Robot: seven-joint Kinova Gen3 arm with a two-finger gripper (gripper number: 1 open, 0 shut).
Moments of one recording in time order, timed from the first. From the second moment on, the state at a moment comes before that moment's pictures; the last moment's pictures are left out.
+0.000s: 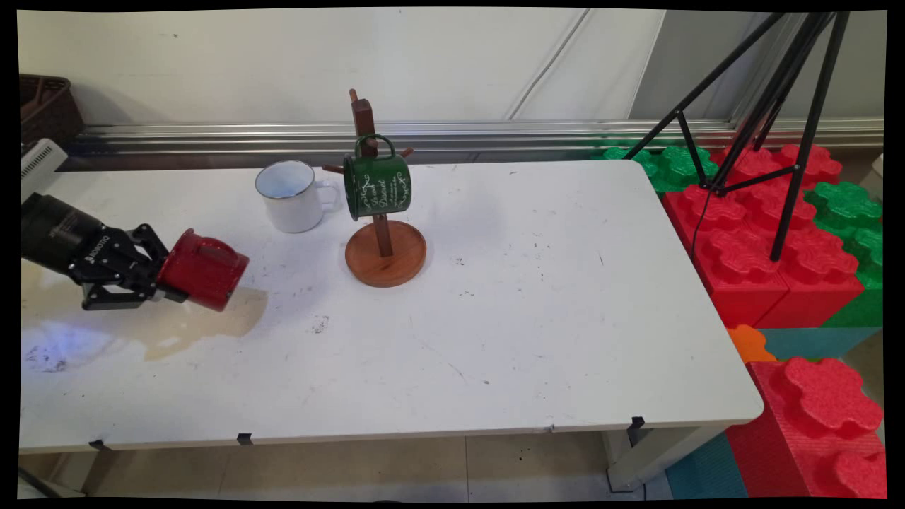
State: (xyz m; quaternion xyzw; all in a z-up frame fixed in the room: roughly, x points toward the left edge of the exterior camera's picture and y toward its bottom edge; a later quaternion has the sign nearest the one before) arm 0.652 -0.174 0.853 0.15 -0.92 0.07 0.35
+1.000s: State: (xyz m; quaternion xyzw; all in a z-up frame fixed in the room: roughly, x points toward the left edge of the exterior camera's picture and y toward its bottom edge) arm 0.653 -0.176 0.846 0.11 -0.95 0.06 0.27
